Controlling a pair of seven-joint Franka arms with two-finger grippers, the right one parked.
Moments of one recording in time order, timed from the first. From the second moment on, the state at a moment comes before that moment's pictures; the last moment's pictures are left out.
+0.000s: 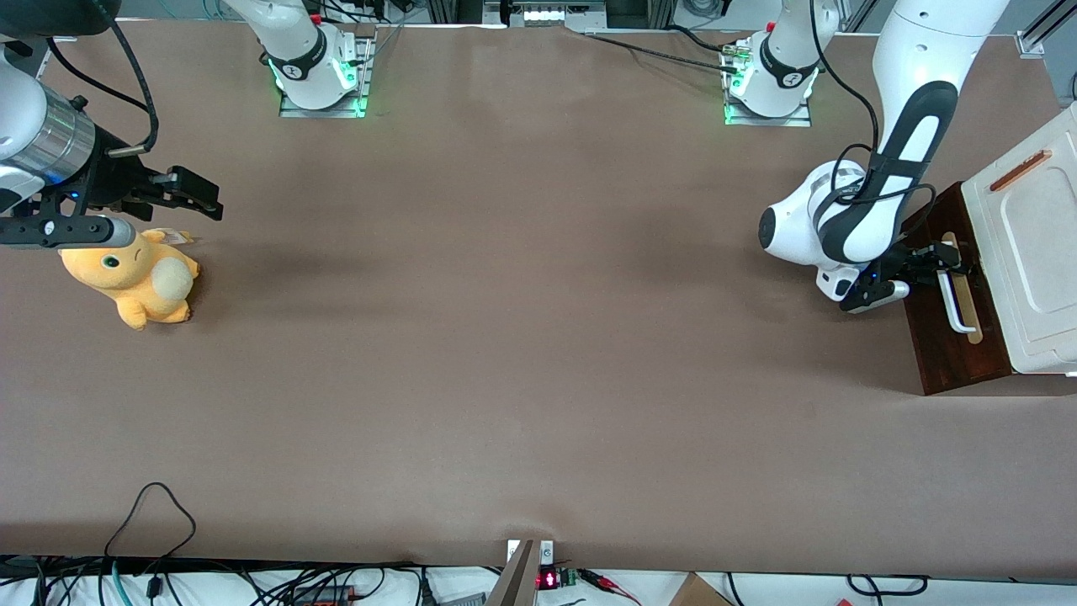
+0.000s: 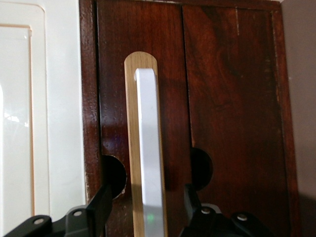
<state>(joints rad) 0.03 0.40 -0.13 -2.29 1.55 1.72 -1.11</state>
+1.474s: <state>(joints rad) 0.02 0.41 -0.12 -2.29 1.55 1.75 -1.10</state>
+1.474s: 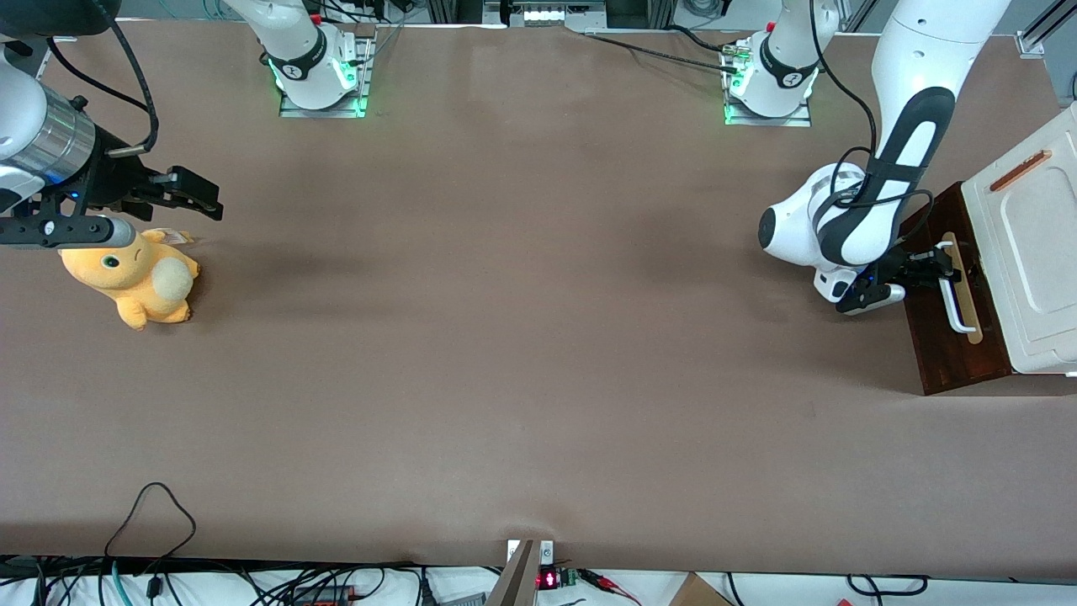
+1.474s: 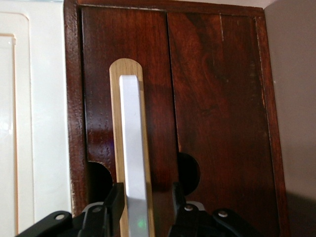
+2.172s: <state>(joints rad) 0.01 0.41 -0.11 -2.29 1.55 1.74 -1.10</state>
